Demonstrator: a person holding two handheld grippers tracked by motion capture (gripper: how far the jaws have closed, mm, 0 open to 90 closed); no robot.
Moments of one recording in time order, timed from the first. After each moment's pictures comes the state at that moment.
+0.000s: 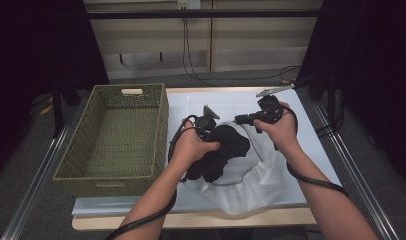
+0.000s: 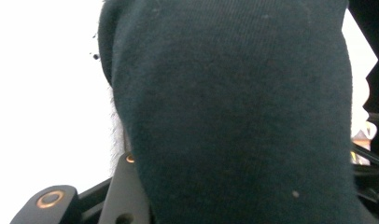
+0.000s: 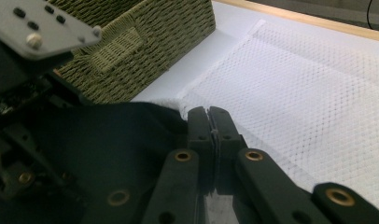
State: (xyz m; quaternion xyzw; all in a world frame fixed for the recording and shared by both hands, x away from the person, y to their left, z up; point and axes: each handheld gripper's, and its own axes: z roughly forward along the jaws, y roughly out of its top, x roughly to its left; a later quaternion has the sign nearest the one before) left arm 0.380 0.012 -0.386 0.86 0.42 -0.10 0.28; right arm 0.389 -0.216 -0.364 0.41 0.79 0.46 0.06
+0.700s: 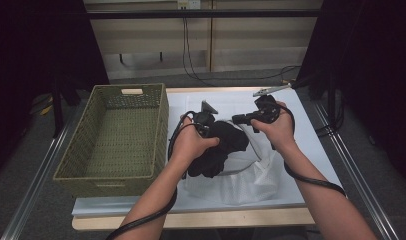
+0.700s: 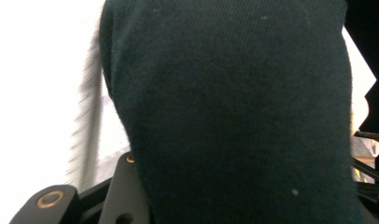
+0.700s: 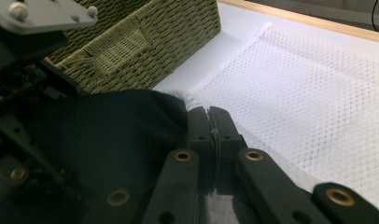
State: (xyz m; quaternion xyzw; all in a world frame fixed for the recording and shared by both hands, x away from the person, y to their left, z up) left arm 0.377 0.009 -0.376 0.85 0.43 -0.09 0.29; right arm 0.390 -0.208 -0.363 0.40 0.79 0.46 0.06
